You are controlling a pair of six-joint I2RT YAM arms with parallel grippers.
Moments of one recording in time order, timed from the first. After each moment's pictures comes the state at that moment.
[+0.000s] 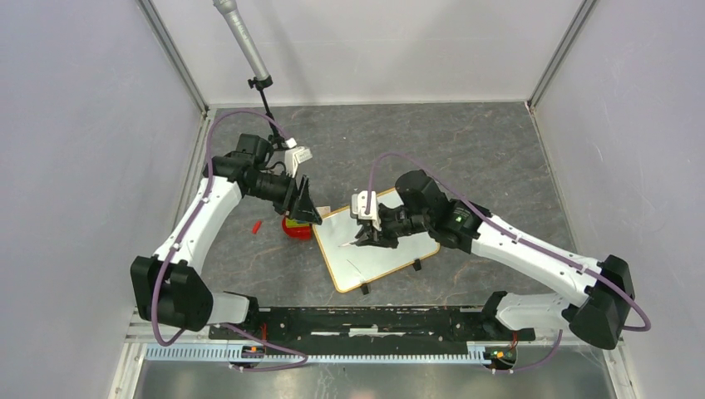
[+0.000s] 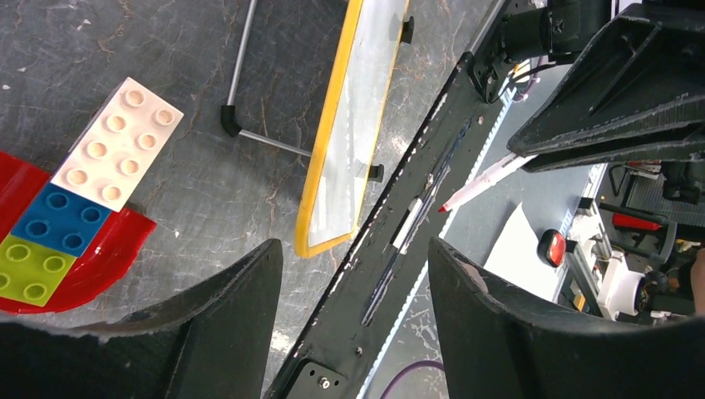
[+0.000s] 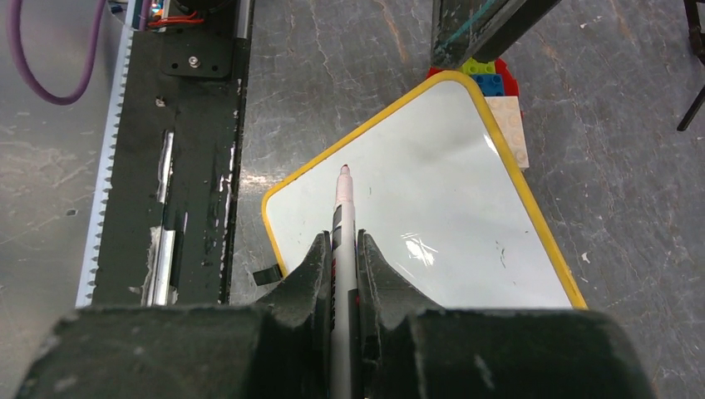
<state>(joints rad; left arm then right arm) -0.20 1.34 1.18 -1.04 0.90 0.25 0.91 1.22 1.02 -0.37 -0.57 -0.43</state>
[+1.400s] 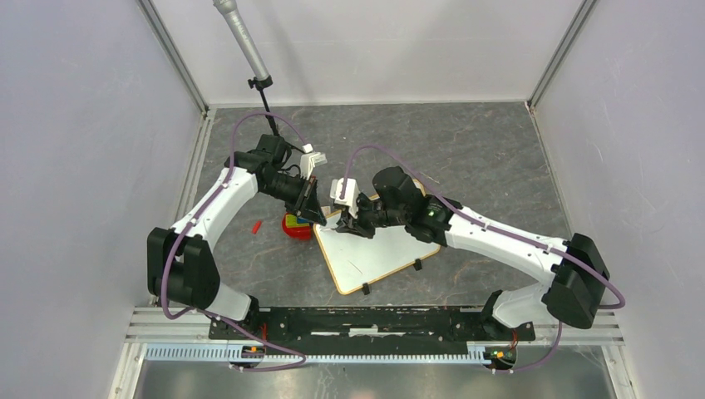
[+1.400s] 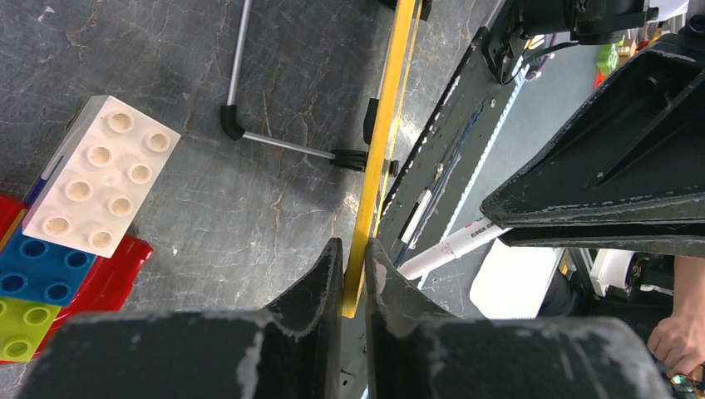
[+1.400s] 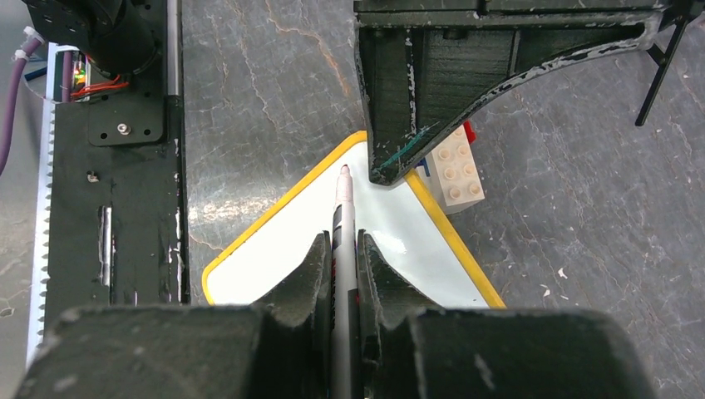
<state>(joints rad) -0.27 1.48 1.18 -0.99 0.87 0.25 0.96 1.39 1.08 -0.18 -0.40 -0.30</state>
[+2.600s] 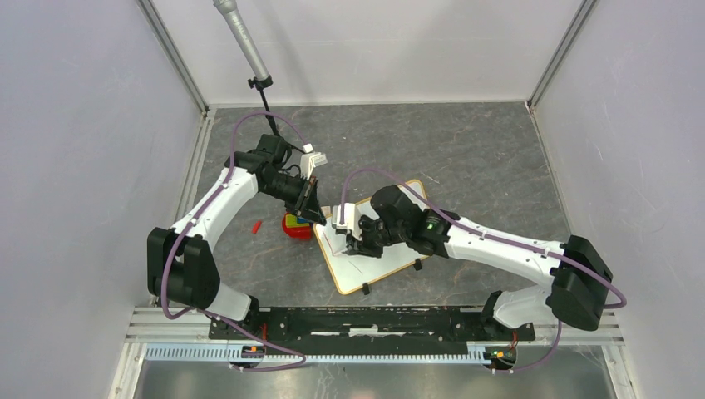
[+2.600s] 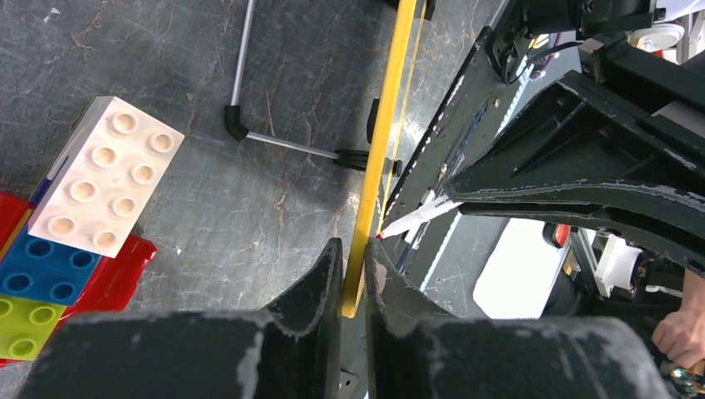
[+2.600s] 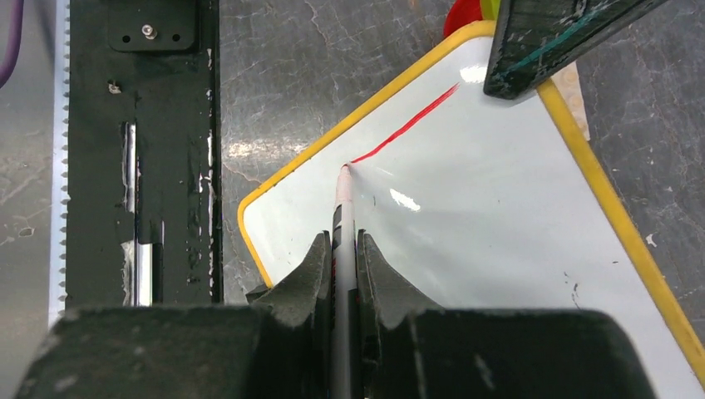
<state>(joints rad) -0.27 1.48 1.18 -0.99 0.87 0.25 1.01 1.37 0.95 -0.23 -0.41 -0.34</state>
